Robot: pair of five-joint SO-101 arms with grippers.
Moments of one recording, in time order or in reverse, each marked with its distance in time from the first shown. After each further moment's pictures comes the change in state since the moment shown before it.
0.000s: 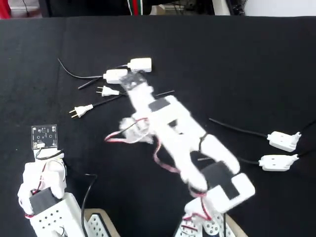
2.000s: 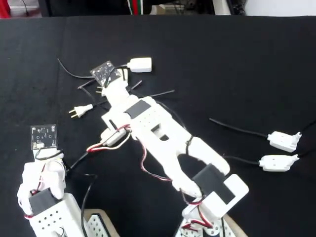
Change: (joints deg) left arm 0.0 0.0 -0.3 0.0 0.1; right arm -14.8 -0.3 -9.7 -10.4 -8.5
